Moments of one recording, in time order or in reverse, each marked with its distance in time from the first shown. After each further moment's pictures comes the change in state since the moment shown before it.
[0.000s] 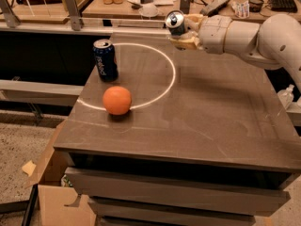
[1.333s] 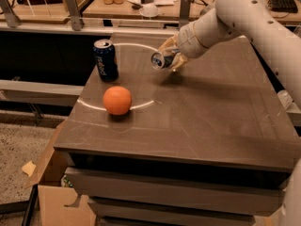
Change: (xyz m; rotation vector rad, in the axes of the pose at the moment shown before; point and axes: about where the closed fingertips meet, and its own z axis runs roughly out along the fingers) arm 0.061 0.074 0.032 -0.593 0.373 -0.567
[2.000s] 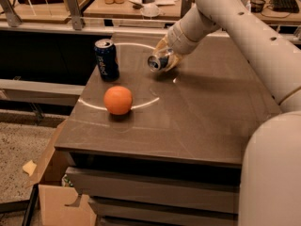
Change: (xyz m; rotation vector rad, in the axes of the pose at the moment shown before) arm 0.016 -0.002 0.026 -0.159 0.053 -0.113
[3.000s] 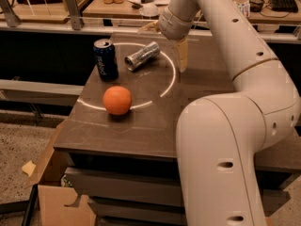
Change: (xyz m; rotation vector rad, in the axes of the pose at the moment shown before) arm -0.009 -0.022 -0.007 -0.227 -0.061 -0.045
